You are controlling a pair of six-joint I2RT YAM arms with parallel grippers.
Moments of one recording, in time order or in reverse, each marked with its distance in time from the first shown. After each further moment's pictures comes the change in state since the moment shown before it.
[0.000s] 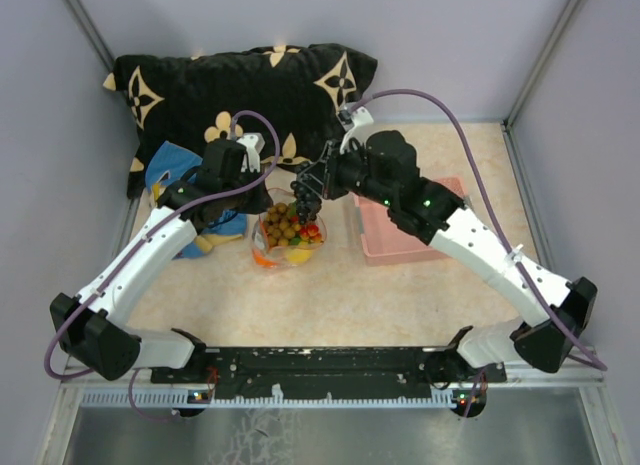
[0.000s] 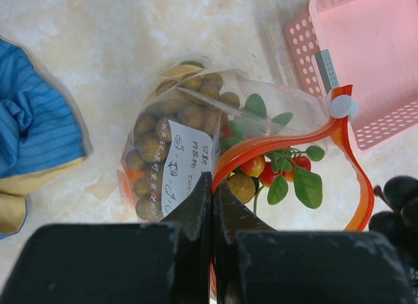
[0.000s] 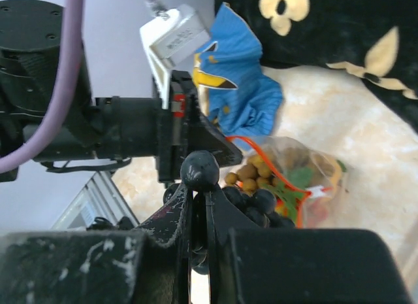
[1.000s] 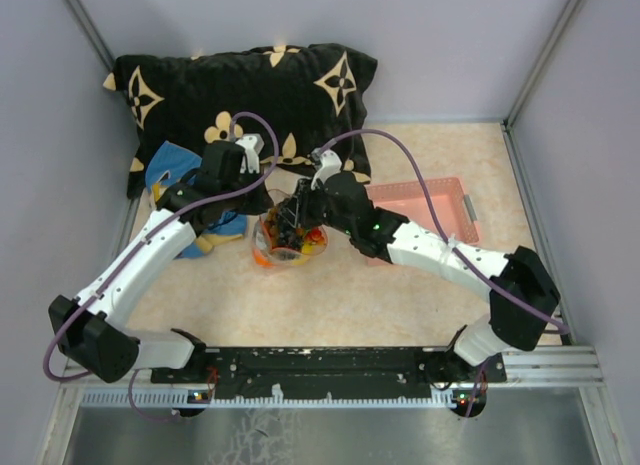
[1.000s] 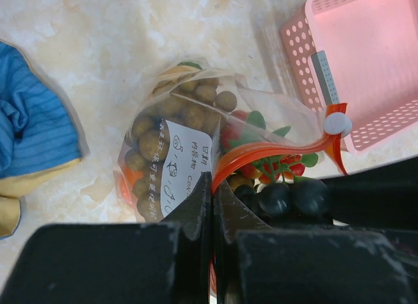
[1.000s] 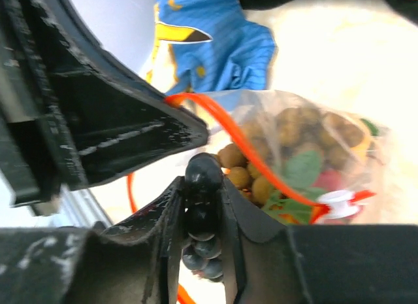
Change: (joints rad) left arm 0.002 -0.012 -0.023 0.023 0.010 -0.019; right arm 0.111 0.167 -0.292 0.394 0.110 0.126
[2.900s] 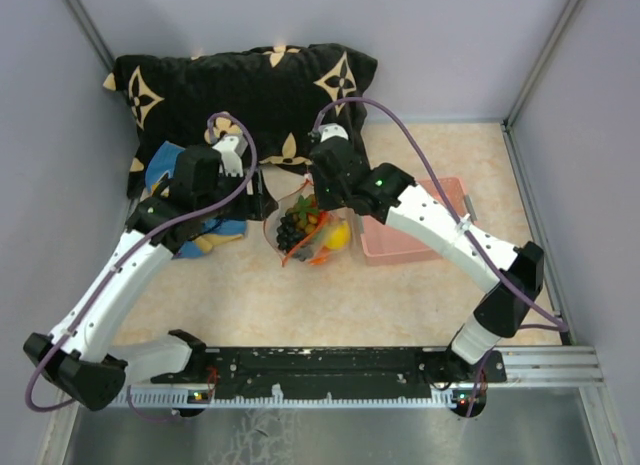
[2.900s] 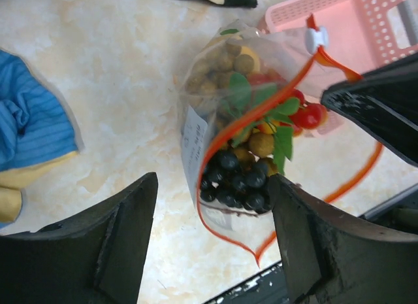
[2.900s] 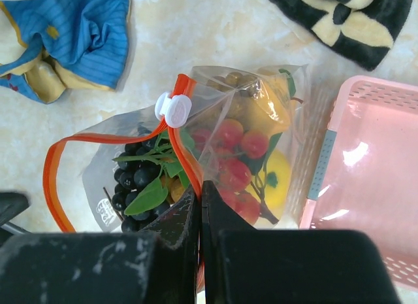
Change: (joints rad) left arm 0.000 -0.136 0.008 -0.052 0.035 0.014; right arm -0.029 0.109 0.524 -0.866 0.280 -0.164
